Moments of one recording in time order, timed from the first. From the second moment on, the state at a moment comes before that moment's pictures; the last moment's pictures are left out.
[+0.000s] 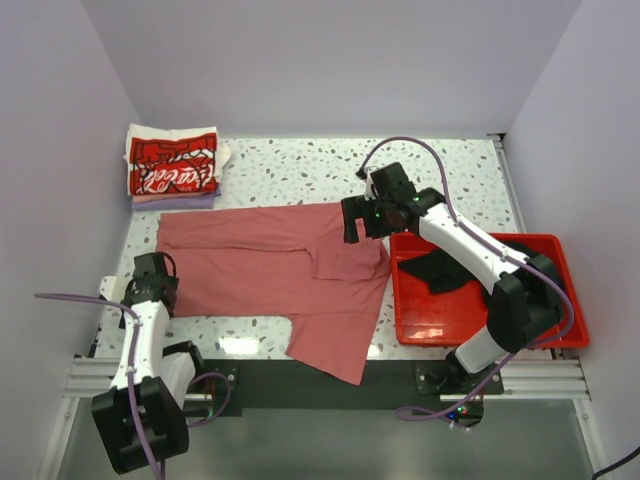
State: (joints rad) left arm 0.32 0.86 0.41 -0.66 -0.49 -1.10; right arm 0.52 1.56 1.26 -0.64 -0.10 0.26
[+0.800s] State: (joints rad) left arm 0.40 1.01 0.36 -0.38 -0.52 -0.96; right arm 0.52 1.56 1.24 -0.65 -0.09 0.24
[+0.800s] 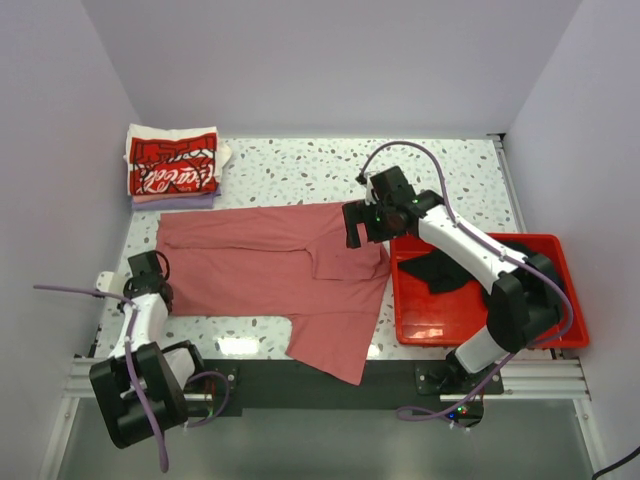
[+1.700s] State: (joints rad) left arm 0.41 0.94 0.36 -0.39 -0.48 -0.93; right arm 1.43 1.55 1.04 -0.72 0.12 0.25
